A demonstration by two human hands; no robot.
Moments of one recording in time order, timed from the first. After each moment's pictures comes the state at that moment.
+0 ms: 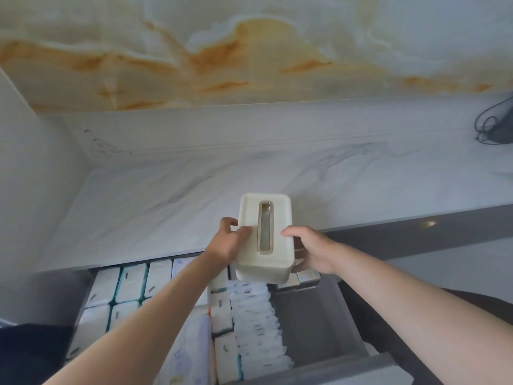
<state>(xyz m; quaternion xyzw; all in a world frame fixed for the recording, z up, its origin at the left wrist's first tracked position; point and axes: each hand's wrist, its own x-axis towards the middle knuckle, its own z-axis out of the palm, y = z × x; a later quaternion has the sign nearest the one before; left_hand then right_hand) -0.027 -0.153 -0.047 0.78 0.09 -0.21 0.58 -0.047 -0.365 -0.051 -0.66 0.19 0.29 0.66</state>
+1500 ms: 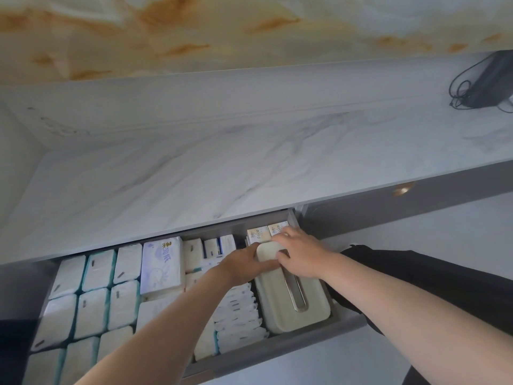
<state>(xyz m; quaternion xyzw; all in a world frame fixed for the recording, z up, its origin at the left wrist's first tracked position) -0.069 -0.222 -0.137 0.88 -0.14 -0.33 0.31 -0.099 -0.409 -0.108 -0.97 -0.06 0.20 0.13</state>
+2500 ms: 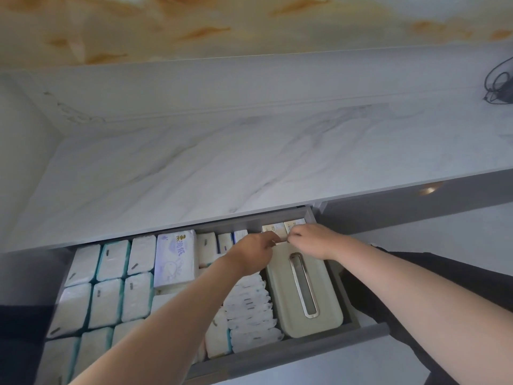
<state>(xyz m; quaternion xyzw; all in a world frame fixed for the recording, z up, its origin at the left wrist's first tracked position) -0.049 -0.213 -0.132 0.89 -0.16 -0.29 0.31 -0.058 -0.401 -0.104 -0.94 0.01 0.28 0.20</state>
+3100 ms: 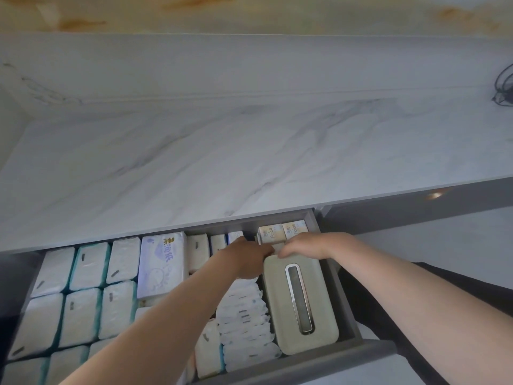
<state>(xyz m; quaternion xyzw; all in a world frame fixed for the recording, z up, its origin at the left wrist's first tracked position) -0.014 -0.213 -0.165 0.88 -0.33 -0.35 0.05 -0.021 -0.403 -0.133 -0.86 0.06 0.46 0.20</state>
